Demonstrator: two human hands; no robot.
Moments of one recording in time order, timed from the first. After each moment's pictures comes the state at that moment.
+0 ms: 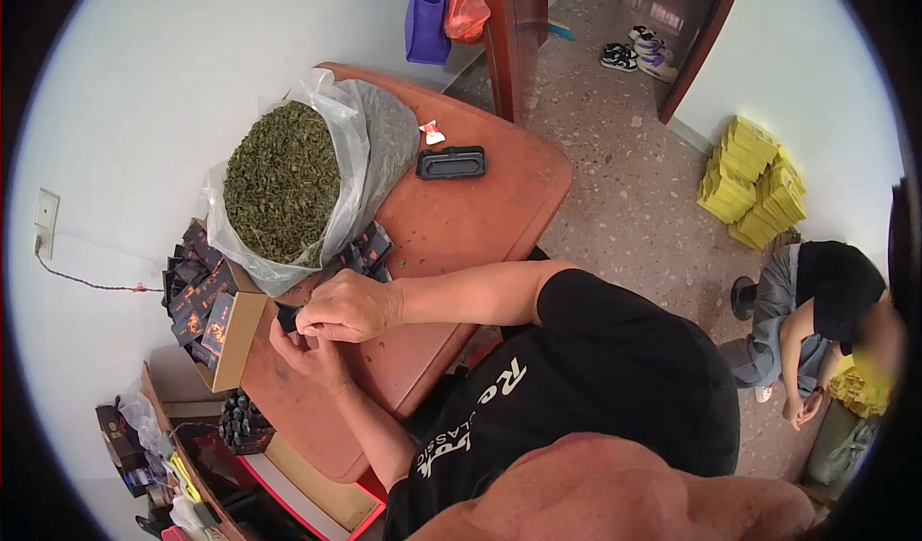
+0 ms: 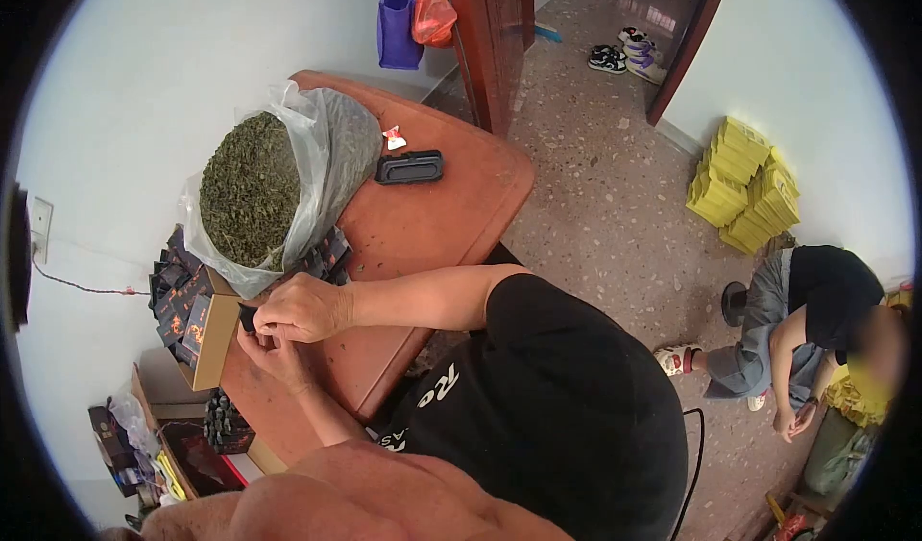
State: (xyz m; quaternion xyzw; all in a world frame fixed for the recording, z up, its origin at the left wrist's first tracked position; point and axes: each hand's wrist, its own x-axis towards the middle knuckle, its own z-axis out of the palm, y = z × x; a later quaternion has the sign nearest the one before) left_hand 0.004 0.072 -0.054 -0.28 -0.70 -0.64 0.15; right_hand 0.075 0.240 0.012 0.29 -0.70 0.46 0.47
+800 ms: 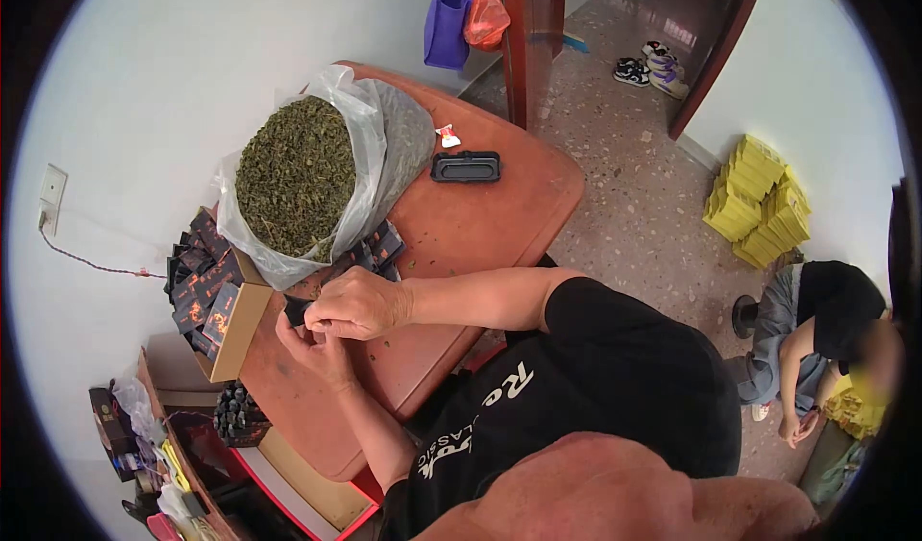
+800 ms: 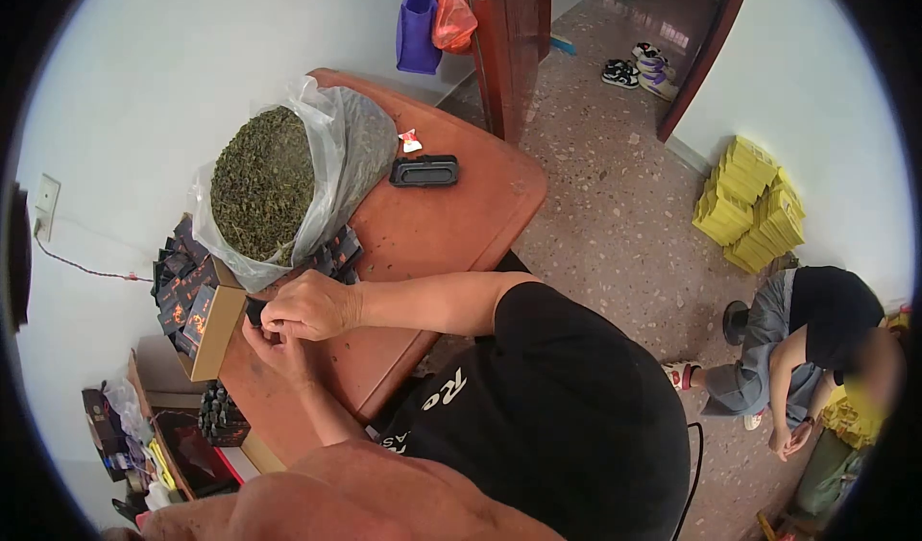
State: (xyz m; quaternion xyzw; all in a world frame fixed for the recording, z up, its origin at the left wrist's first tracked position) left_hand 0.004 0.072 -0.054 -0.30 -0.71 -0.62 0.16; right_hand 0.074 0.241 0.012 0.30 -0.70 0.45 0.47
